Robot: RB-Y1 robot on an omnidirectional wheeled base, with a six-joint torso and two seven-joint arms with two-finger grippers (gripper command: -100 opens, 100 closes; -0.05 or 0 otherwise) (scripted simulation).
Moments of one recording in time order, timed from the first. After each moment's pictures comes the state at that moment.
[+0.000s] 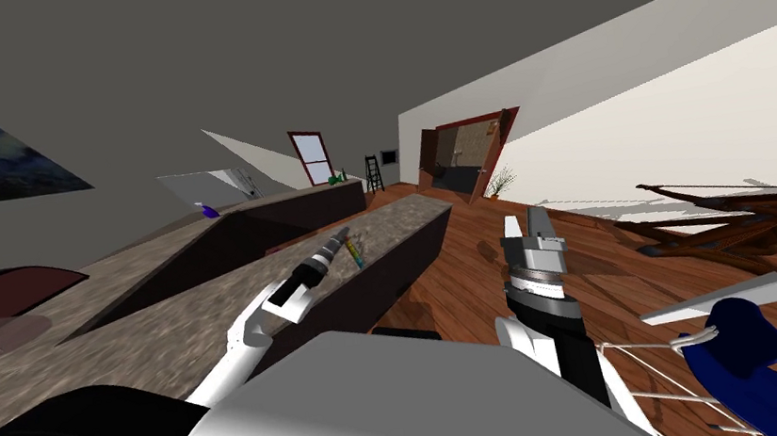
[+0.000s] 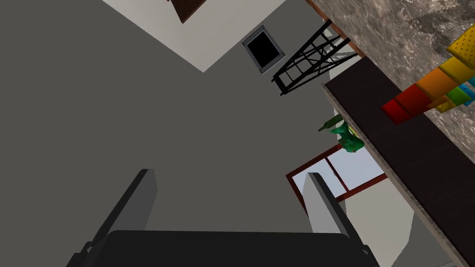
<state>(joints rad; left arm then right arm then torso) 0.34 0.63 0.00 -2.29 0.14 0.29 -0.24 0.54 0.00 -0.04 -2.40 0.08 -0.48 0.07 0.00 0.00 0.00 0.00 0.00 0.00</state>
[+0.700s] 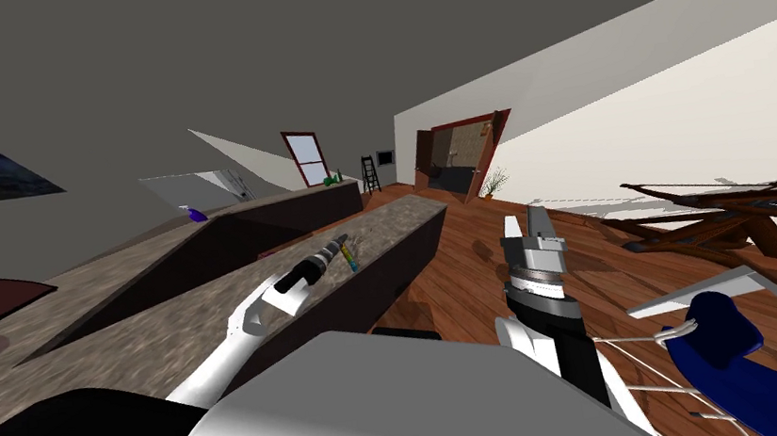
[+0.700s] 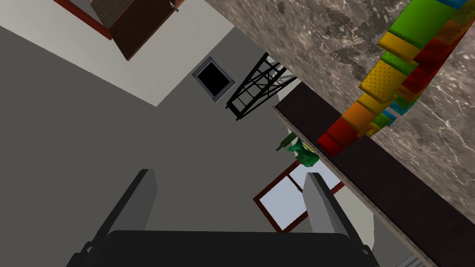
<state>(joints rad) 0.29 0.74 0.00 -2.23 0.20 0.51 -0.23 0.54 0.00 -0.04 -2.40 0.08 -0.48 0.07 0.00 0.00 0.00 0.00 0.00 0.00</state>
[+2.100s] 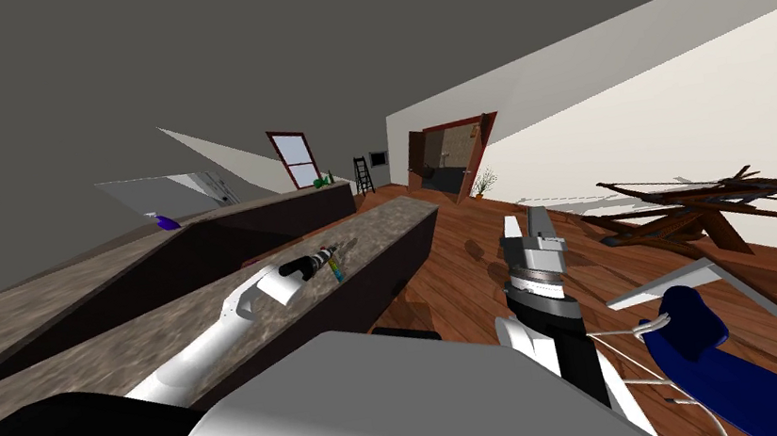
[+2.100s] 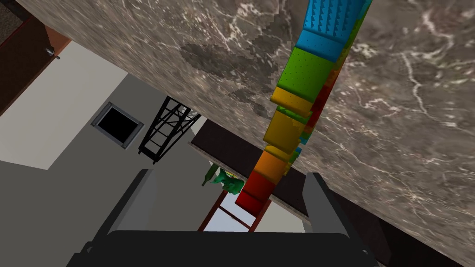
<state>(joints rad) 0.24 0.92 -0.01 -2.11 0.33 0.87 -0.17 0.54 0.00 -0.04 -2.40 0.08 -0.48 0.07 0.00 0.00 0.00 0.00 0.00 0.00</state>
